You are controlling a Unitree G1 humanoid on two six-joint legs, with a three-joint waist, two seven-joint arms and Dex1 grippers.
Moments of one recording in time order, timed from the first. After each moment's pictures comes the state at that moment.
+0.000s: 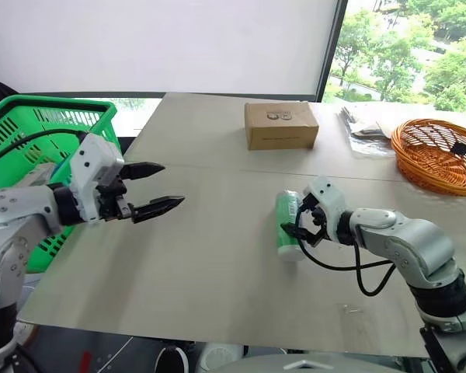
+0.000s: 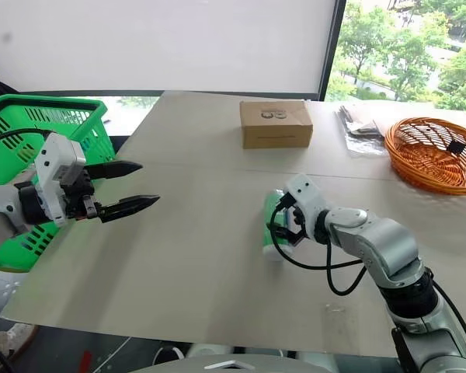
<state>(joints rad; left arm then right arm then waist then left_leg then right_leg) -0.10 1.00 0.43 -0.41 -0.64 0.72 -1.00 -0.42 -0.47 0.20 -0.52 0.49 1.34 0.34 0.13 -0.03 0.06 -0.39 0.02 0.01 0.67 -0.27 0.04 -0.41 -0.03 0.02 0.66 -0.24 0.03</state>
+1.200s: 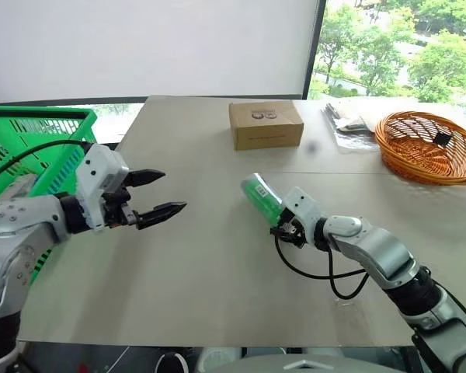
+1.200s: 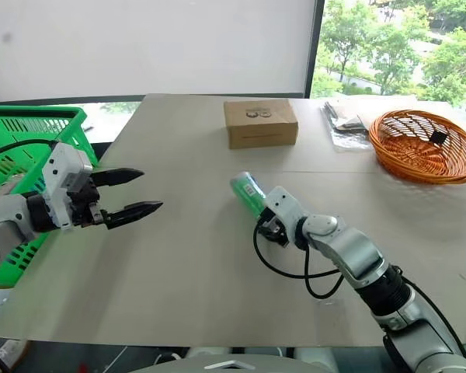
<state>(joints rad) -0.04 0.95 0.41 -0.43 -0.68 0.72 -0.96 -0.42 -0.42 0.45 -0.28 0.30 0.93 0.38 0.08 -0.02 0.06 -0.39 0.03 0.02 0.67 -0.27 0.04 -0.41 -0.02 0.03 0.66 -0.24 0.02</state>
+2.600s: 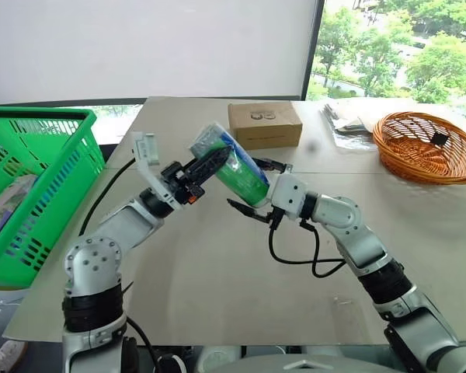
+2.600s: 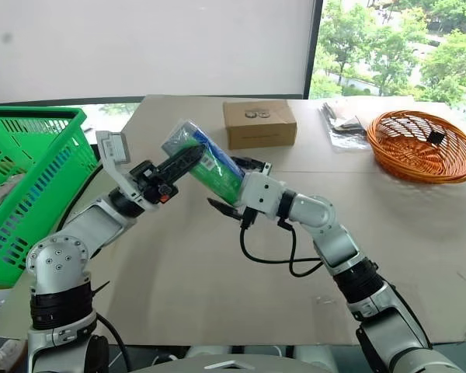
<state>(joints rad) -0.29 0.44 0.30 -0.34 -1.27 0.83 -0.35 -0.47 -0.26 0.39 -0.02 0.01 -0.09 0.66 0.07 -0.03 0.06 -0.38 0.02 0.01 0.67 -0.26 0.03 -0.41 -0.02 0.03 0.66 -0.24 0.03</state>
